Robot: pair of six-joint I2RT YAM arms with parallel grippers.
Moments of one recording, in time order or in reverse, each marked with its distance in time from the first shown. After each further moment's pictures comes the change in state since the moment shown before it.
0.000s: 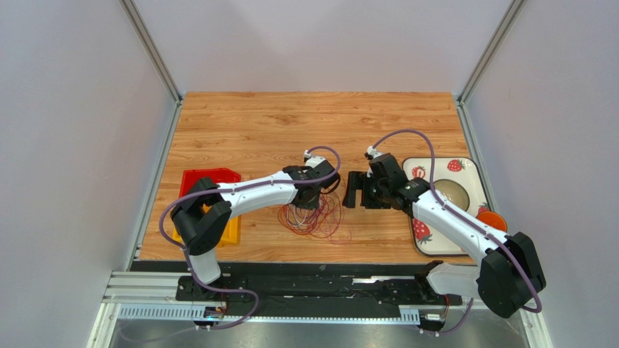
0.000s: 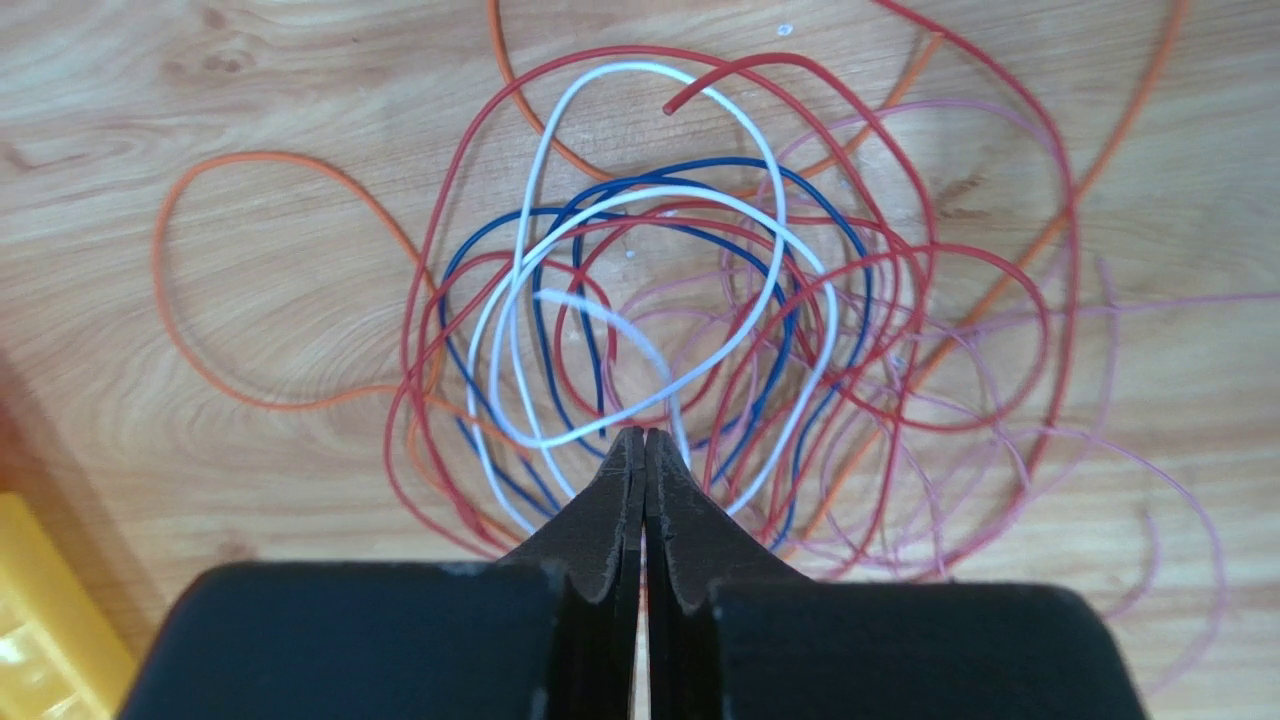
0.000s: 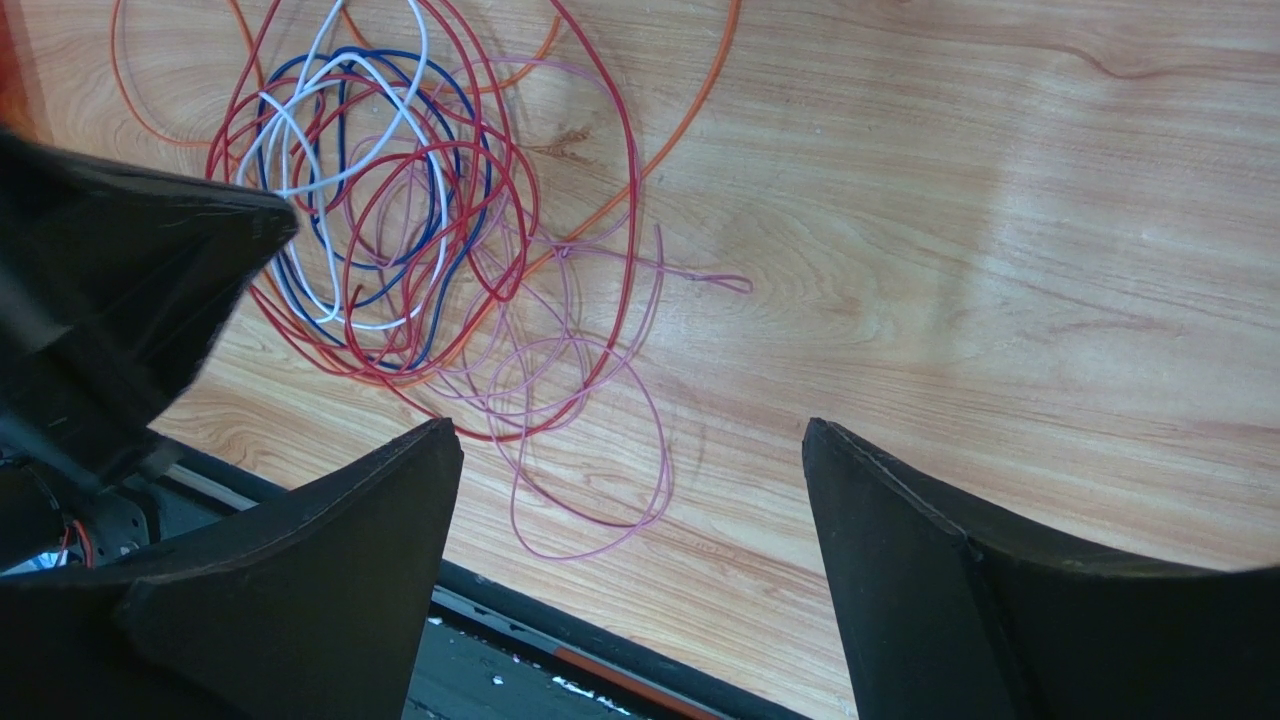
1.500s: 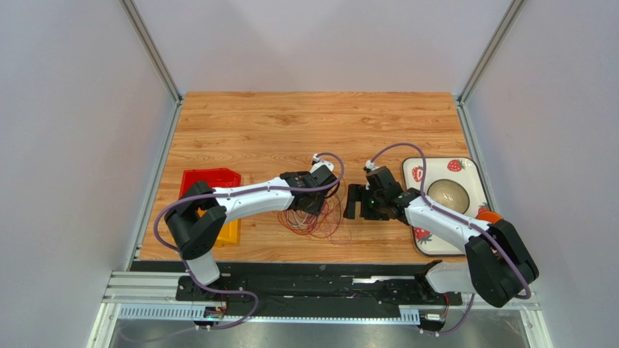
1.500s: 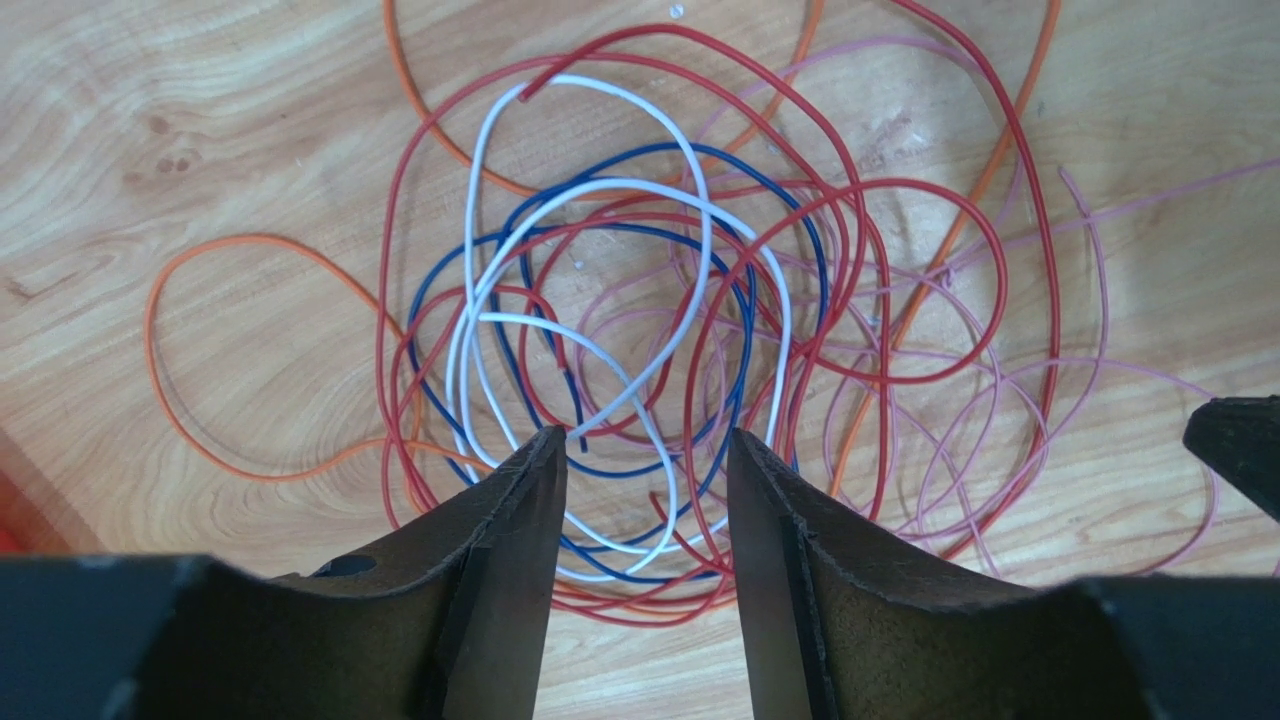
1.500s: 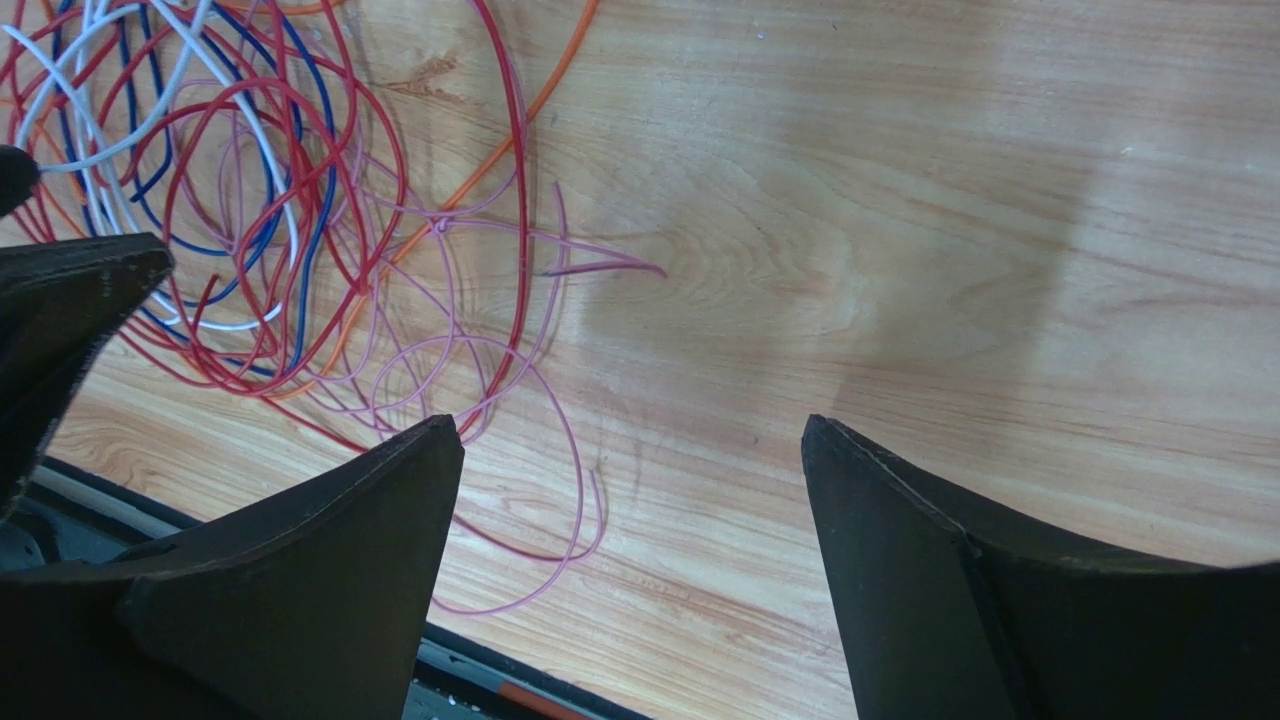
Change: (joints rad) left arm -0.028 -0.050 -0.072 0.108 0.034 0.199; right arm 0.000 0.067 -0.161 0.160 -0.008 0.027
